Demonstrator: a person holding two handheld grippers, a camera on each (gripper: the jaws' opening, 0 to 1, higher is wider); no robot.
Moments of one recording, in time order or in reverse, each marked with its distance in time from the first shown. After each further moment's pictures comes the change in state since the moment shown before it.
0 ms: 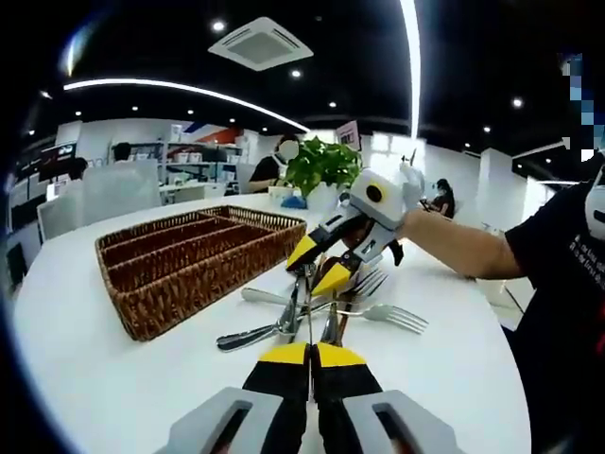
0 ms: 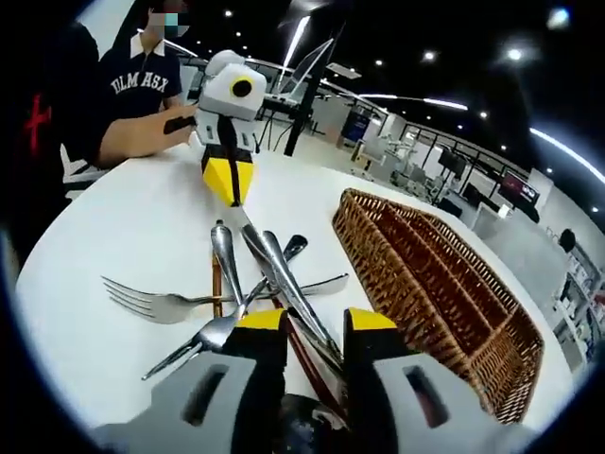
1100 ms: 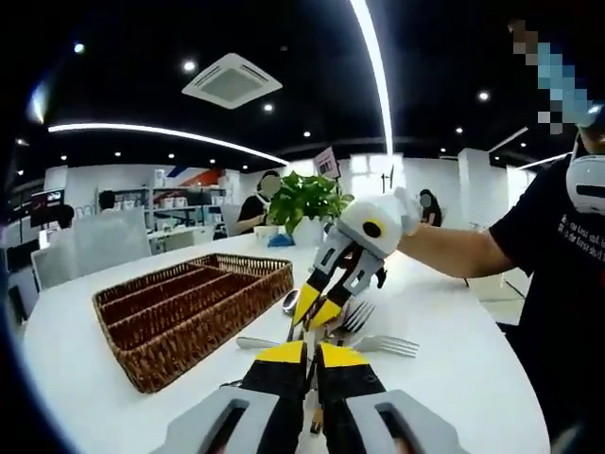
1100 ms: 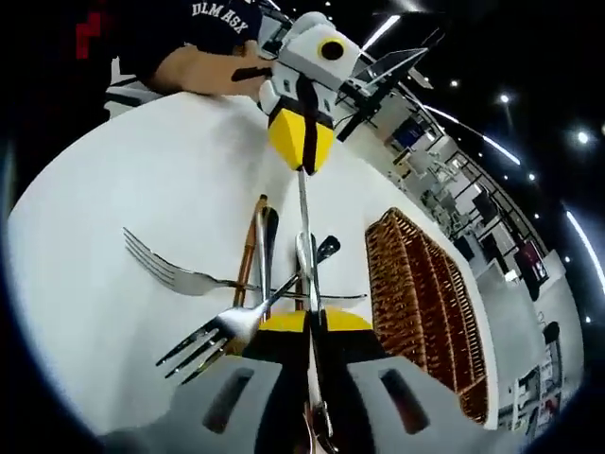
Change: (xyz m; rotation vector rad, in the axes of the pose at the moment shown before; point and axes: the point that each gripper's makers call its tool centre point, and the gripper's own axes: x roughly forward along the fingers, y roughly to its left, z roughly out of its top) left arm 0.002 -0.017 0.034 0.151 -0.173 -0.030; right arm -0.003 0.019 0.007 -0.397 0.114 0.079
